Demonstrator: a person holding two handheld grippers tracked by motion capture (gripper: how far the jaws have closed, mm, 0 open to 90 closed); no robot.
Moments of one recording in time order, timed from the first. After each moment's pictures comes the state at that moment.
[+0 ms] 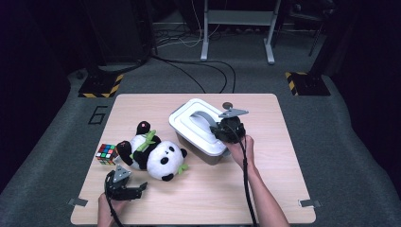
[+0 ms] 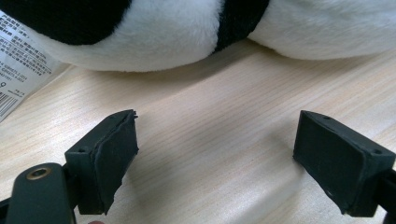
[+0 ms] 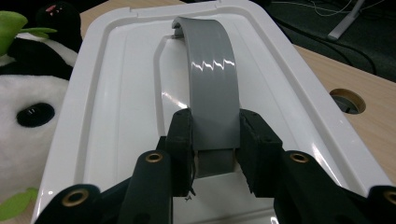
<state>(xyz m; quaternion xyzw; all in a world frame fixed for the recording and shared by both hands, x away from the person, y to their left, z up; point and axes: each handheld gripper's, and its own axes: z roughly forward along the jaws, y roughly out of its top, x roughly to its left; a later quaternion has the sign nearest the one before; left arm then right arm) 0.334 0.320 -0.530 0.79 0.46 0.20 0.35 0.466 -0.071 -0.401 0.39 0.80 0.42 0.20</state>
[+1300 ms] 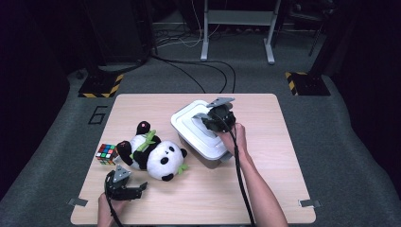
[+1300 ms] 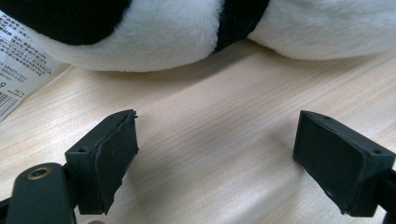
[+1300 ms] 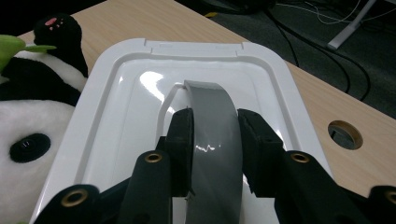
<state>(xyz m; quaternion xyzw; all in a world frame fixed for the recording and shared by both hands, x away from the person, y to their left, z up) 0.334 0.320 -0.530 0.79 0.46 0.20 0.35 0.492 -0.039 -0.376 0.36 0.82 0.39 0.21</state>
